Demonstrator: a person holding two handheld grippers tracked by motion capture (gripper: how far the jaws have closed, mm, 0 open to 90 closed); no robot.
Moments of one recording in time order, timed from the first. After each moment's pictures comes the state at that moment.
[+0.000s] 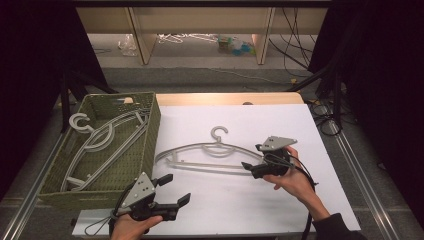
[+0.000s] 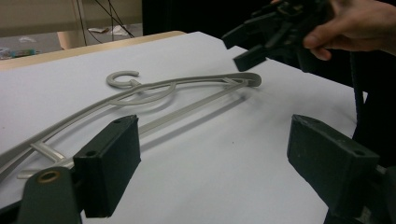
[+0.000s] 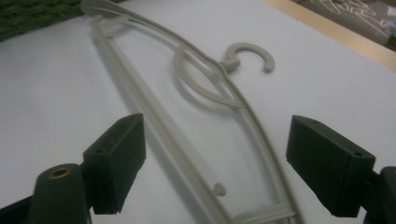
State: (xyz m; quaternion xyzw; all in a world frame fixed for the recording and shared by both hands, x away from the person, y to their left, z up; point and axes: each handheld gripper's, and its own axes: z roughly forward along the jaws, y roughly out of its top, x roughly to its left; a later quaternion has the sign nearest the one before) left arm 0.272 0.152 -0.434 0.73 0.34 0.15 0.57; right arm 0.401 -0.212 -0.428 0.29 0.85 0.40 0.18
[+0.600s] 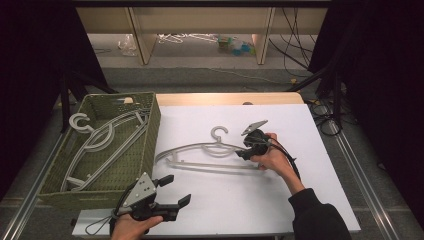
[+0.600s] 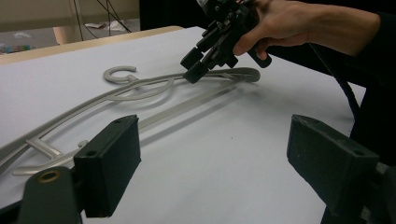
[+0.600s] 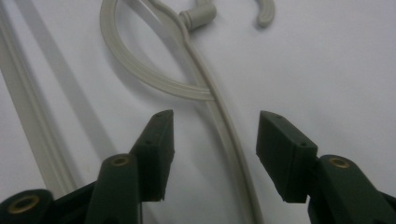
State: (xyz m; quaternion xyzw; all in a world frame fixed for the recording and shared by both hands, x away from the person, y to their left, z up) left arm 0.272 0.152 -0.436 0.74 0.34 0.15 0.57; right arm 0.477 -0.181 -0.462 0.32 0.89 0.28 0.13
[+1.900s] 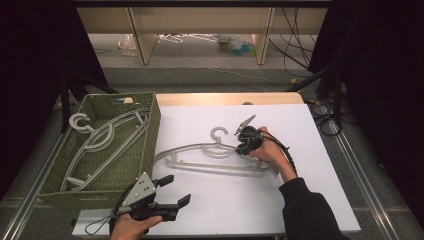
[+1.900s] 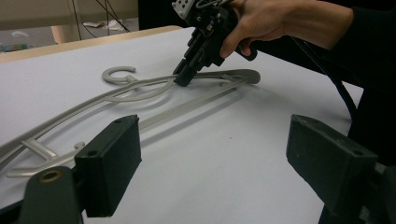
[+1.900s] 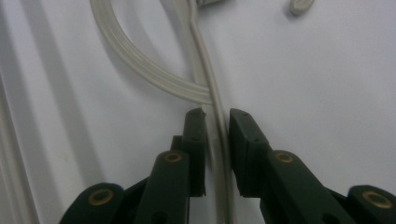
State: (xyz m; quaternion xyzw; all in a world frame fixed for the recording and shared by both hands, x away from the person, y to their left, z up) left arm 0.273 0.153 -0.436 0.74 0.34 0.14 0.57; right arm 0.503 -0.169 -0.467 0.25 0.94 0.22 0.09
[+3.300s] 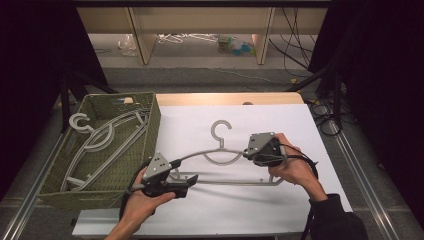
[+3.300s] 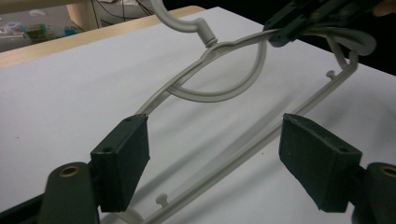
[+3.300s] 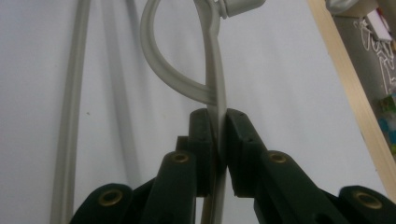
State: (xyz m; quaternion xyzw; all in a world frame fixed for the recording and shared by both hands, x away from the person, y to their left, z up) left arm 0.323 0.124 -0.413 0.77 0.36 0.15 0.50; right arm 0.396 -0.187 -0.380 0.07 0.94 0.25 0.22
